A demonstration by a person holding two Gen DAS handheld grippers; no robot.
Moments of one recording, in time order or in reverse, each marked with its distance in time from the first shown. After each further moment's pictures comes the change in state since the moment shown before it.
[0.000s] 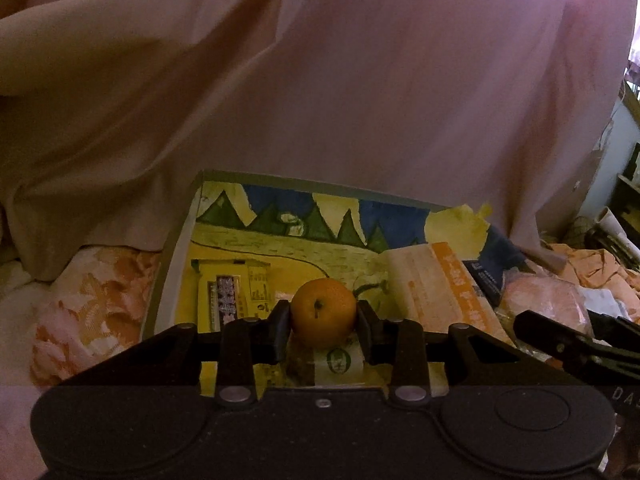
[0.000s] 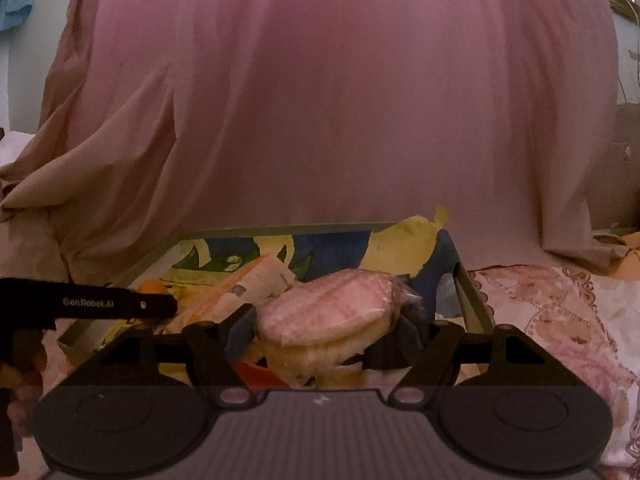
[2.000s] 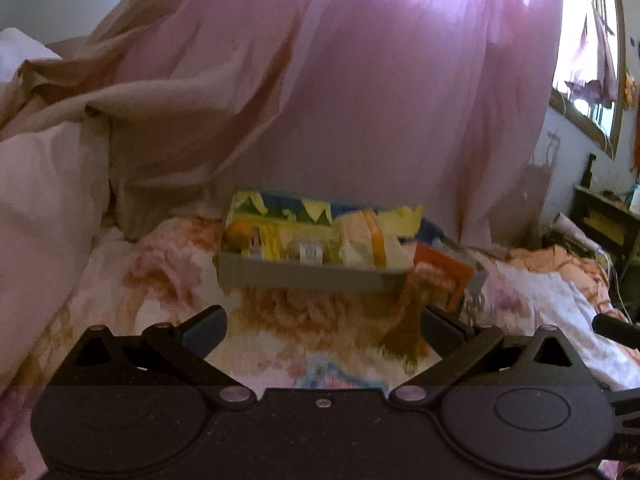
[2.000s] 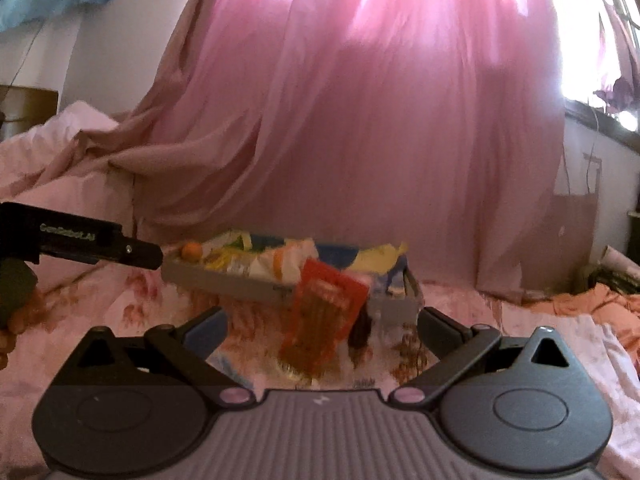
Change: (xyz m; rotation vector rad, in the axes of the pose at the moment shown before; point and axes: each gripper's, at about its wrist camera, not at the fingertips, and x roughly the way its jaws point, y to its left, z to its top) left arm -0.197 -0.028 -0.122 0.033 -0.171 0.005; right arm -0.208 0.061 -0.093 -0.204 -0.141 -0.086
